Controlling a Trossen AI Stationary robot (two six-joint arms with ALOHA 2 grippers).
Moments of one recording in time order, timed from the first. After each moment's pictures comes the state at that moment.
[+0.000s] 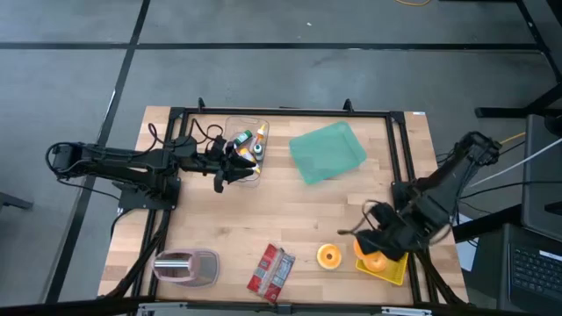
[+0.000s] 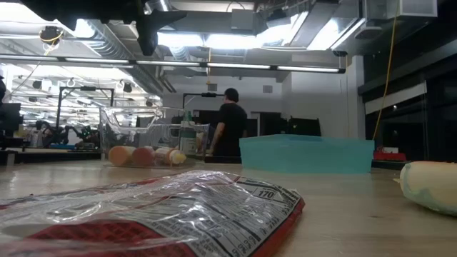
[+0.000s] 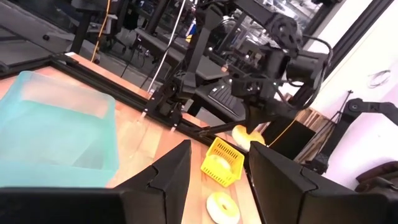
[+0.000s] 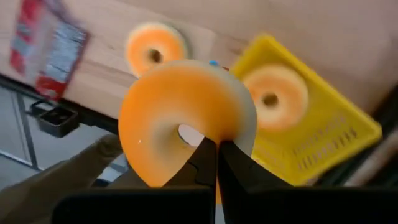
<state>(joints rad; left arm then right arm) 0.11 0.92 0.51 0.41 0.15 -0.55 0.81 1.32 1.21 -1.15 0.02 2.08</state>
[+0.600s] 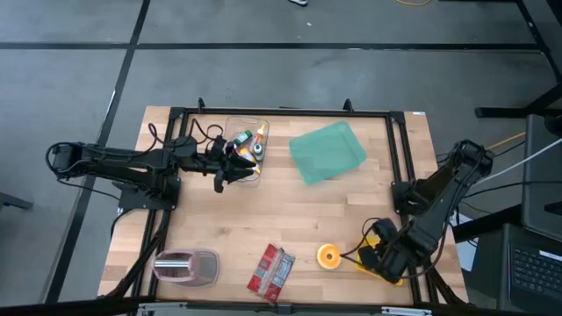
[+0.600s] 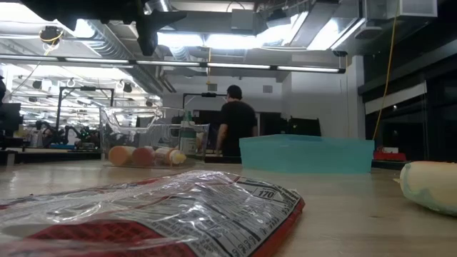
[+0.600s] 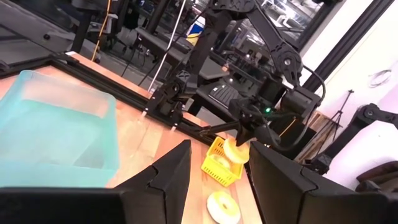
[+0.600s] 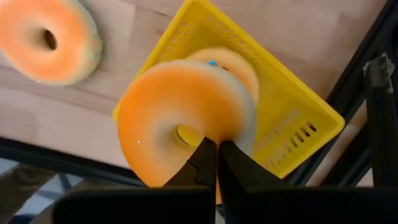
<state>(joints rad) 0.11 0.92 0.51 0.41 0.15 -0.54 0.94 1.48 1.13 -1.13 -0.06 2.19</state>
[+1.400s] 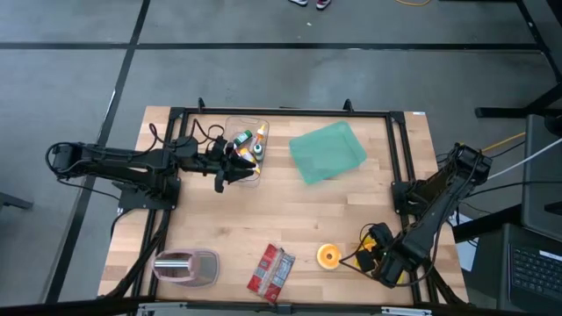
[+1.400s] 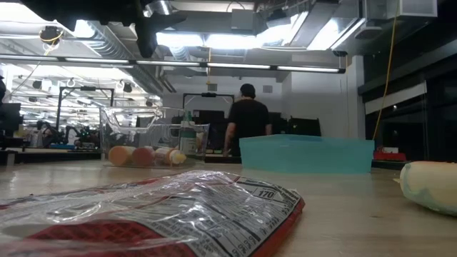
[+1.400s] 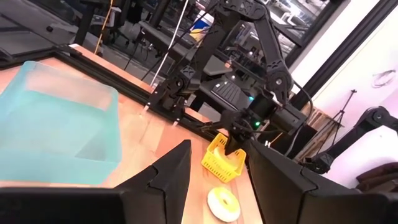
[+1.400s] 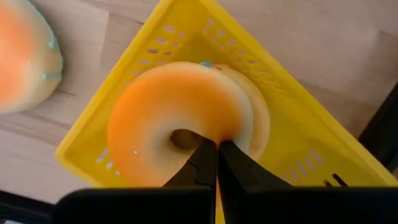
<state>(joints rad) 0.11 0.92 0.51 0.38 0.15 -0.56 0.98 1.55 0.97 -0.94 0.01 2.20</state>
